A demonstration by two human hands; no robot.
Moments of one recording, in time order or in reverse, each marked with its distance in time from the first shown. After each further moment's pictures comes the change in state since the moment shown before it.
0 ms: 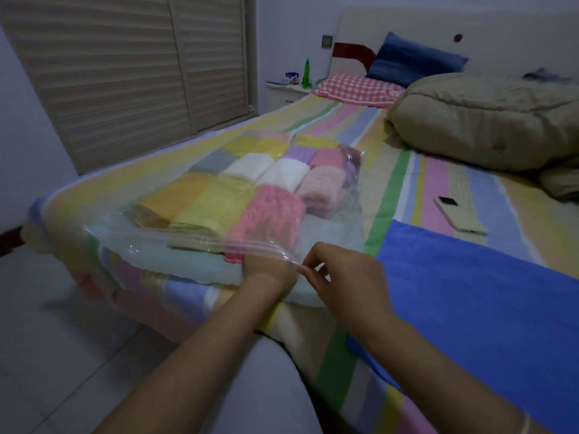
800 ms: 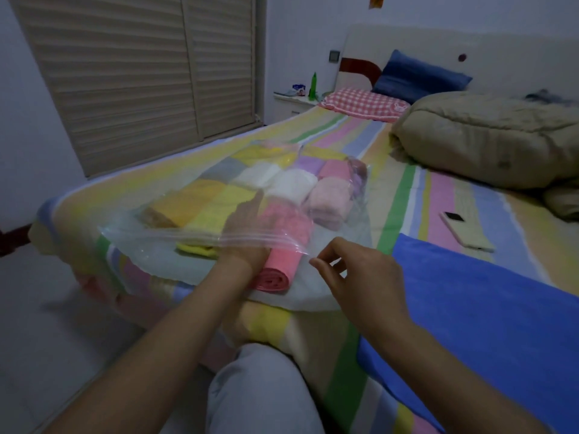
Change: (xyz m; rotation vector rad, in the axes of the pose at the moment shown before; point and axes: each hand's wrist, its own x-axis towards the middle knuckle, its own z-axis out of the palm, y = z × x) left_hand 0.014 -0.062 -0.033 -0.598 0.641 0.031; right_hand 0.013 -0.009 -0.011 0.026 0.131 0.019
